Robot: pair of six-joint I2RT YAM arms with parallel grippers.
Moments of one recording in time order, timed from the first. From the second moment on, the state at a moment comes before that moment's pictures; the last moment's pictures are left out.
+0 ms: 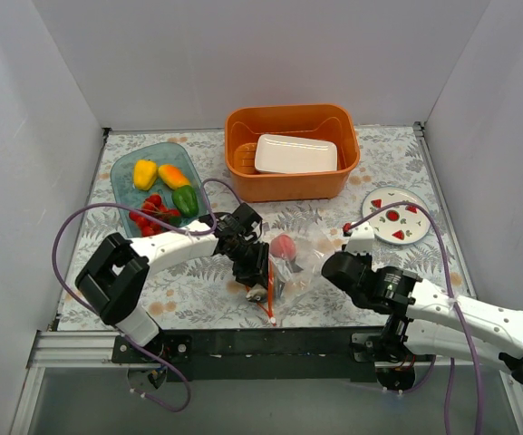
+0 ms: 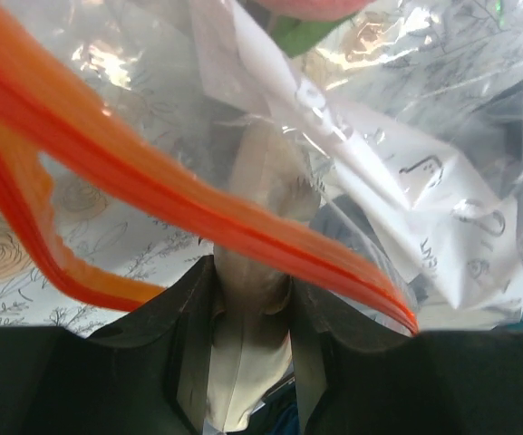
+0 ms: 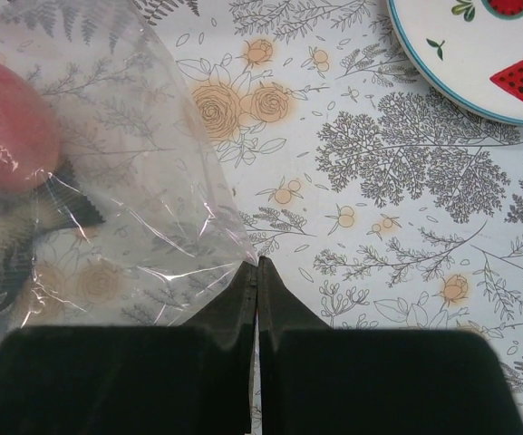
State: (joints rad) left arm -0.80 1.60 0.98 -0.60 0.45 -0.71; right arm 1.11 0.83 0.60 -0.75 0.80 0.79
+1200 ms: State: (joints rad) left arm -0.53 1.15 1.19 -1.03 0.04 -0.85; right arm 1.05 0.89 0.68 -0.91 0.68 0.83
